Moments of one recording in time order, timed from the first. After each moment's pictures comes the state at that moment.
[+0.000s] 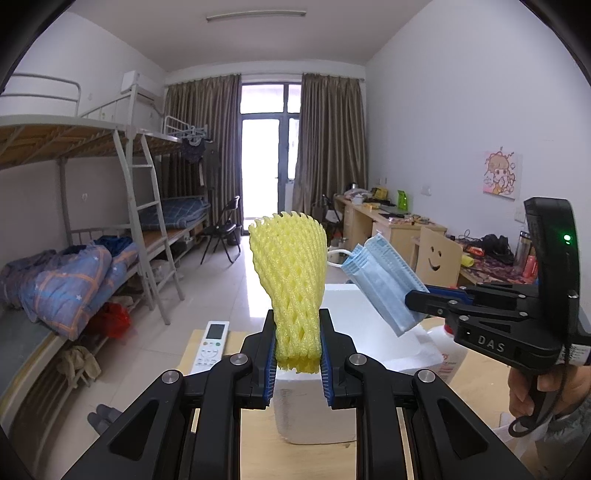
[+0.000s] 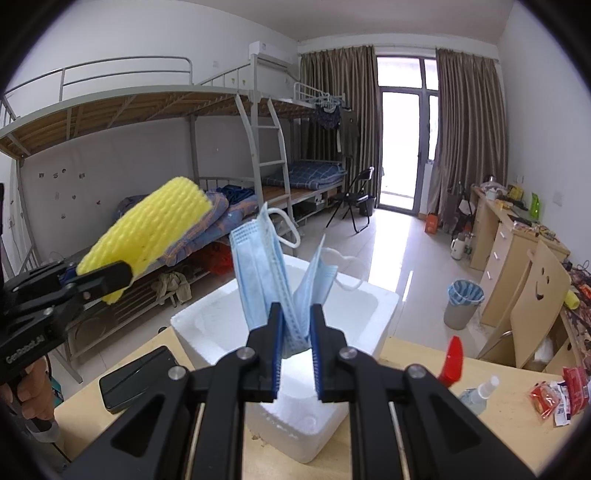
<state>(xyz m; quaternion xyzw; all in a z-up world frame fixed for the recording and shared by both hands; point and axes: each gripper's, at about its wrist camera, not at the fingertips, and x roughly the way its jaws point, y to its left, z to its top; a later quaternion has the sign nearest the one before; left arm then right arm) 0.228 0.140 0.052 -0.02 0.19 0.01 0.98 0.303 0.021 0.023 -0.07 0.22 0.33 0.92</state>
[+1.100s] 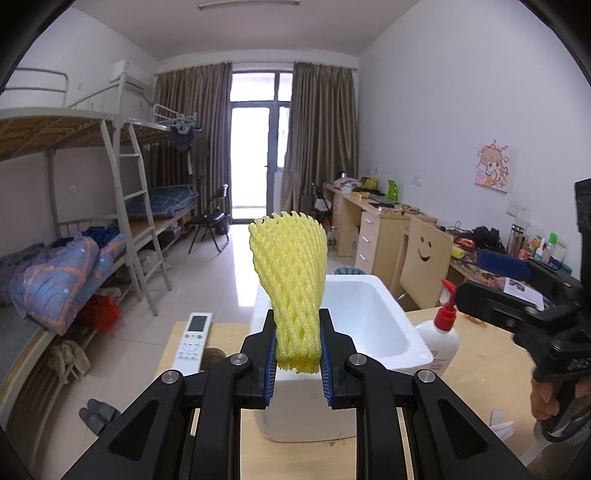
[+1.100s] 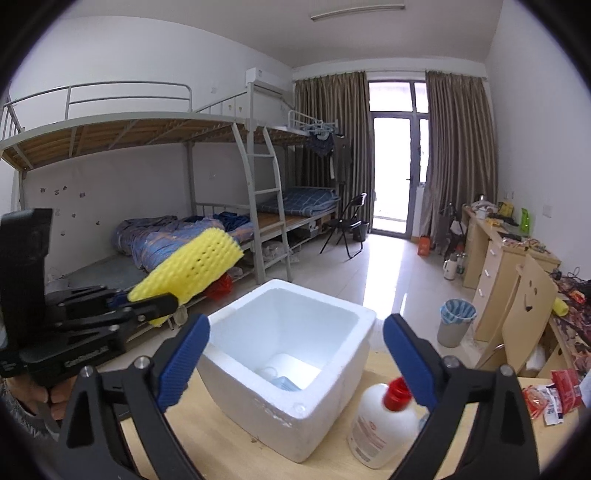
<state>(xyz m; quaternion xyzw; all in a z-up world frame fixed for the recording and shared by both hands) 0.248 0.133 0.055 -0.02 0.21 -0.02 0.98 0.276 -0.009 0.053 -0.05 0.16 0.32 0.93</state>
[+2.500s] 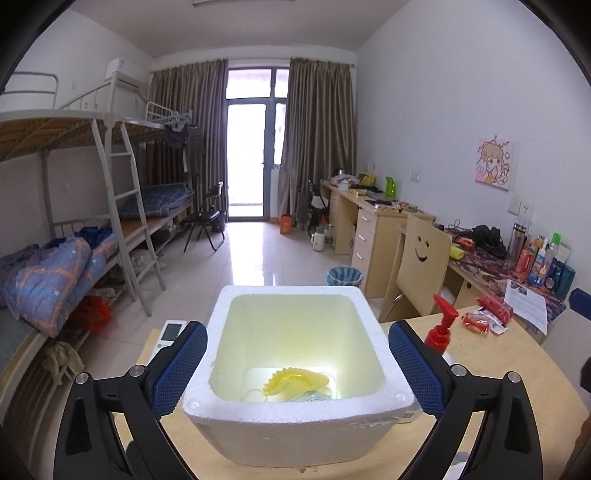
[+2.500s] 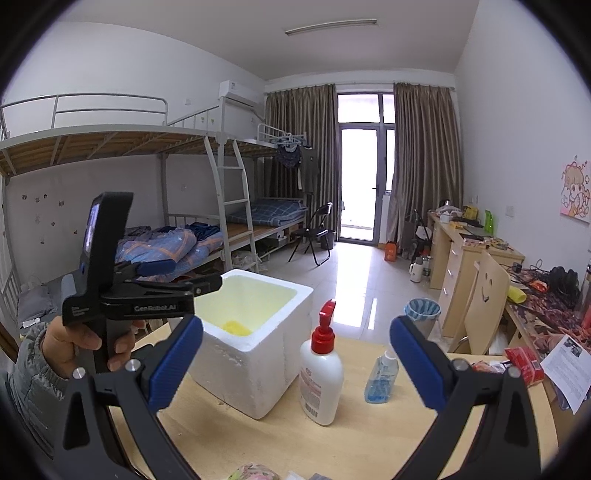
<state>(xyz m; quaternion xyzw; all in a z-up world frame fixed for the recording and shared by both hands) 0.278 0.105 0.051 -0.02 0.21 -0.02 0.98 0.225 -0.070 0.039 -0.05 0.14 0.26 0.95</state>
